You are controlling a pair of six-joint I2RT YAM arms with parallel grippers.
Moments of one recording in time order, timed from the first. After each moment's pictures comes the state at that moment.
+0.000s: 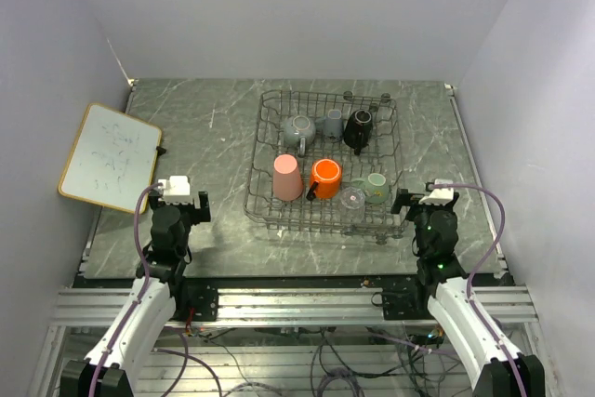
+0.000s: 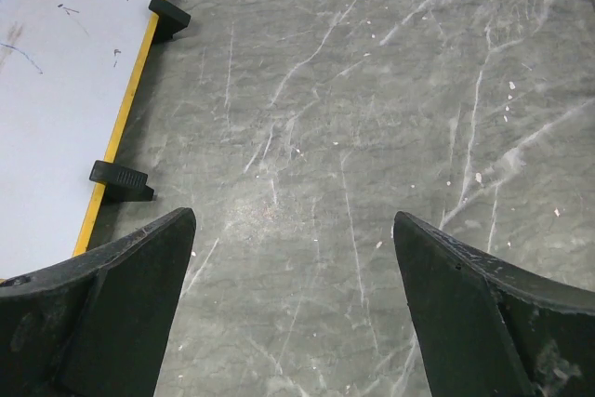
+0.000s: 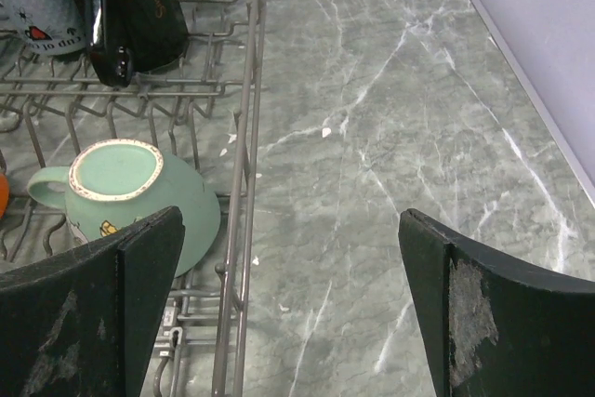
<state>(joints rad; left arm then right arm) -0.17 0.50 0.05 0.21 -0.25 0.01 0.15 0.50 0.01 0.38 0.26 -0.02</state>
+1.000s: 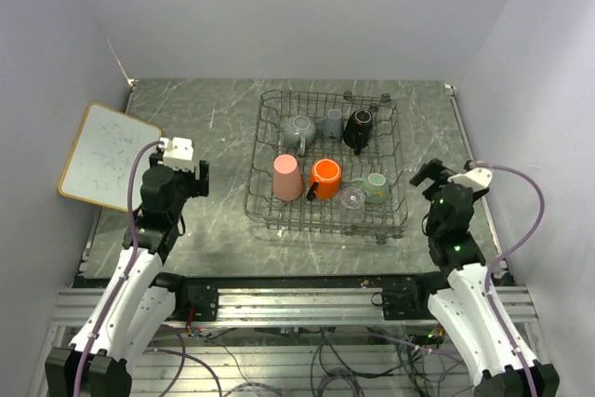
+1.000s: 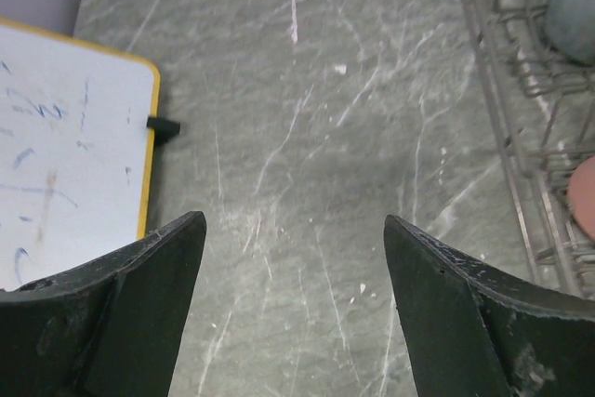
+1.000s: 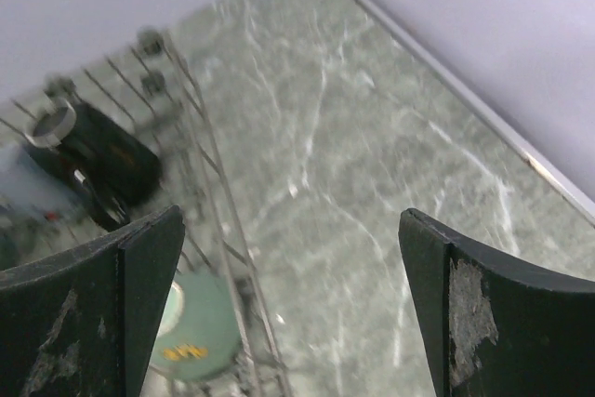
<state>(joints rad) -0.17 0.69 0.43 -0.01 -0.14 0.09 0.15 0.53 0.32 0.03 0.55 0.30</state>
